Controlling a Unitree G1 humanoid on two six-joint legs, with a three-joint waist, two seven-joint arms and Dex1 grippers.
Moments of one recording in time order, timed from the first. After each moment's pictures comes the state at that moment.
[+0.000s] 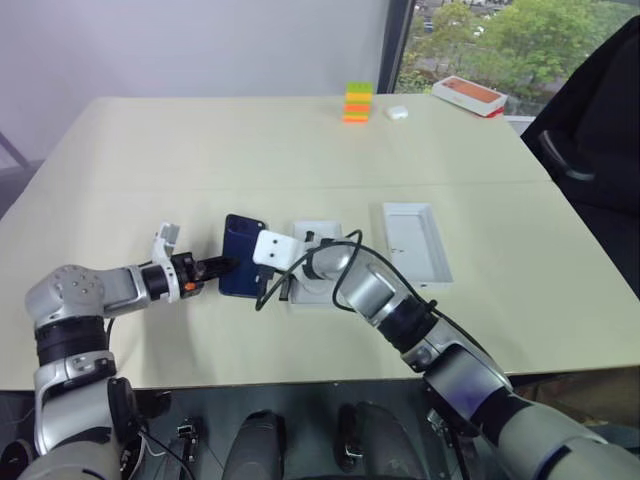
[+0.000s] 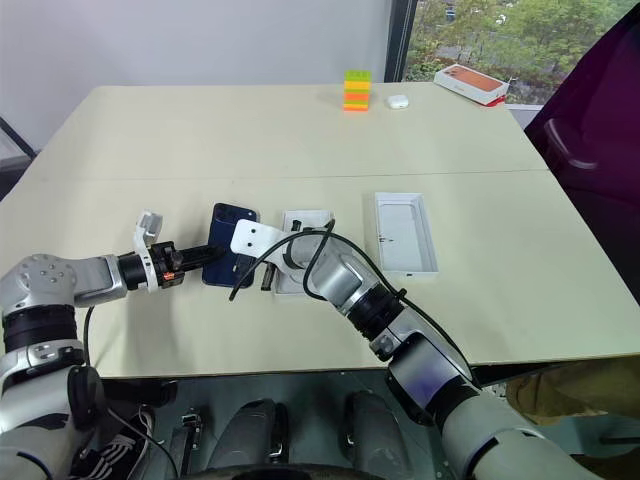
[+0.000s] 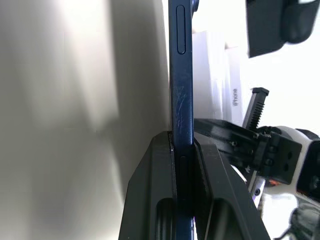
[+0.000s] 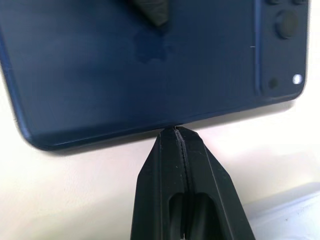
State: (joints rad) left arm -0.57 0.56 0.45 0.42 -0.78 1.47 -0.66; right arm -0.84 -0.08 0.58 0.36 -0.27 0.49 0.72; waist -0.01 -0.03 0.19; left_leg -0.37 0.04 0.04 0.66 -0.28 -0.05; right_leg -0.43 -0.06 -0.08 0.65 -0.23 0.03
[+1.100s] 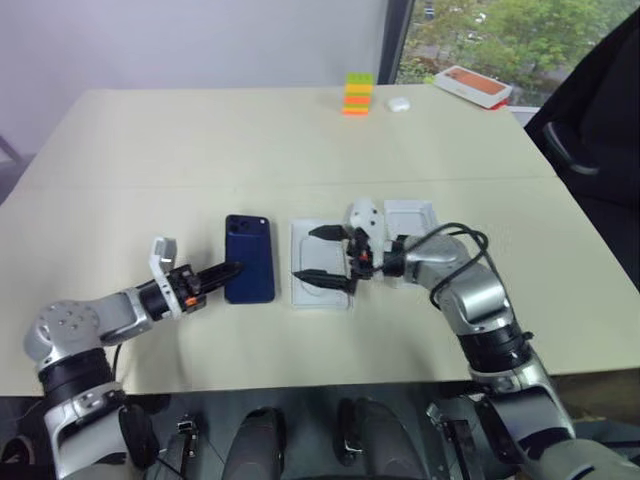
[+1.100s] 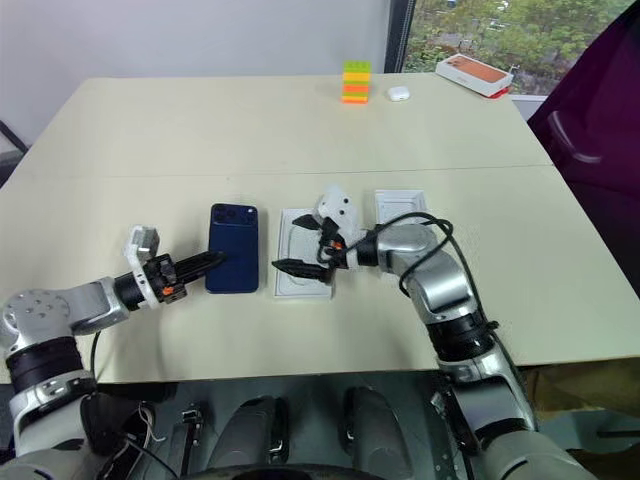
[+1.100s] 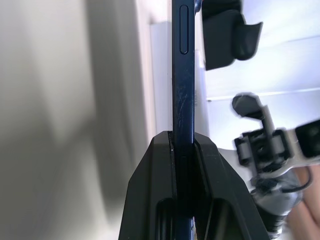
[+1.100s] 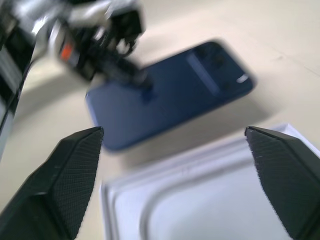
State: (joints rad) left arm -0.48 0.38 0.68 0.19 -1.00 1.60 -0.51; right arm -0.54 -0.44 0.19 -0.12 0.24 0.50 1.04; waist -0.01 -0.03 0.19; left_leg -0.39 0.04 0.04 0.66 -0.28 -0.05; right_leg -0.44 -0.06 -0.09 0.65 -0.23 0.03
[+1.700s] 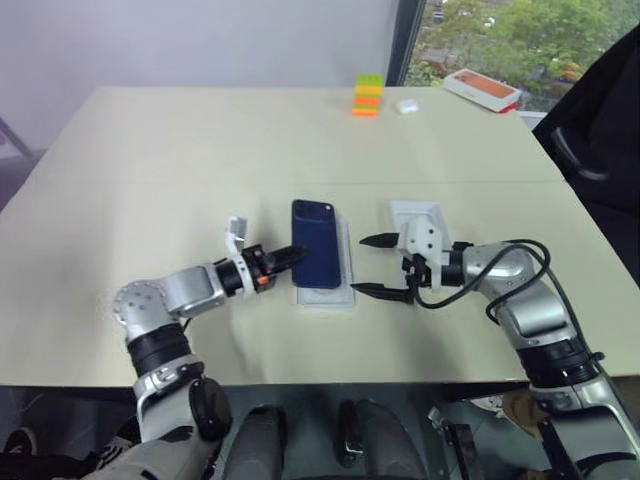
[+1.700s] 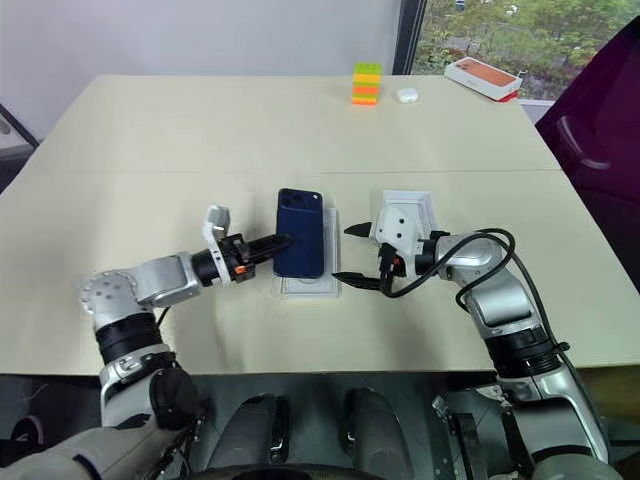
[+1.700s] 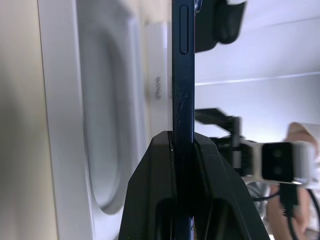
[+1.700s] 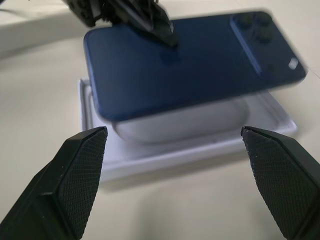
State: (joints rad) left arm -0.61 0.04 0.69 0.16 -1.19 1.61 0.03; right arm -0.46 -0.61 0.13 -0.03 0.23 0.28 1.09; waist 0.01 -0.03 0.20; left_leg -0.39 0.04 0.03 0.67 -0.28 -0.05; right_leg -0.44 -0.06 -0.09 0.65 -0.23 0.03
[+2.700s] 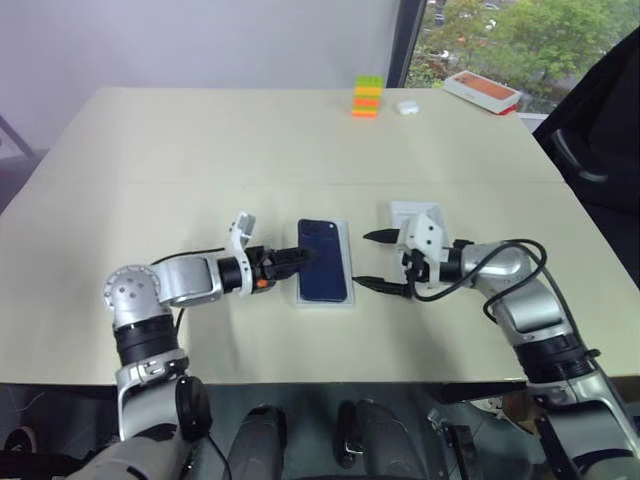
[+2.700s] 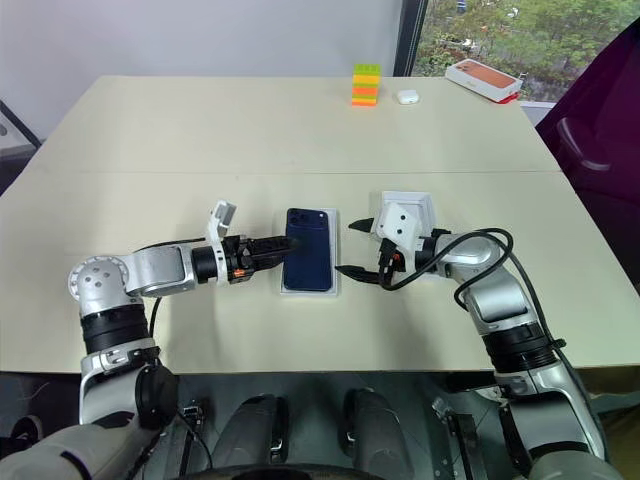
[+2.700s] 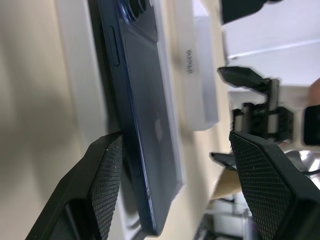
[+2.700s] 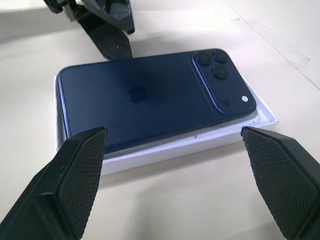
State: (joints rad) left arm -0.63 0.26 0.45 0.13 -1.35 1.61 0.14; right arm -0.48 -0.58 0.15 0.03 0.21 0.24 1.05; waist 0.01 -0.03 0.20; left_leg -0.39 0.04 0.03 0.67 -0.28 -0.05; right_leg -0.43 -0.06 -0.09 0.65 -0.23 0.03
